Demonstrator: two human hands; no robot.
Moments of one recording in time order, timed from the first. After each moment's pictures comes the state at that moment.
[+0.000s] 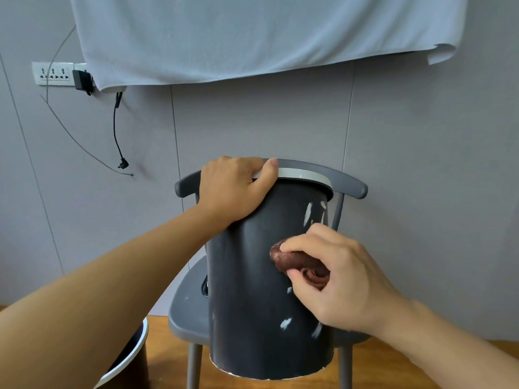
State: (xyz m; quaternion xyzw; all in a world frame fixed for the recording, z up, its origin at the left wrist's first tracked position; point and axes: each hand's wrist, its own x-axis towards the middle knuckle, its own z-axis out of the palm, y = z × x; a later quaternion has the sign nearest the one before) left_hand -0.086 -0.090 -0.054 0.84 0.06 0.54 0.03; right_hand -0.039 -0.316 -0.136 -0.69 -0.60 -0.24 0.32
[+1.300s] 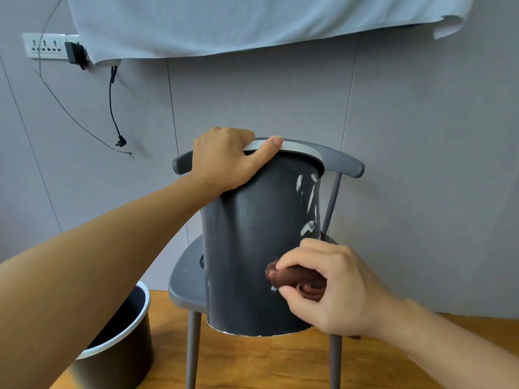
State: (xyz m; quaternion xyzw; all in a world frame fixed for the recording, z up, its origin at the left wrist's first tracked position) left_hand -0.093 -0.094 -0.049 0.85 0.10 0.51 0.03; right_hand -0.047 -0.336 -0.170 -0.67 -0.65 -0.18 0.32
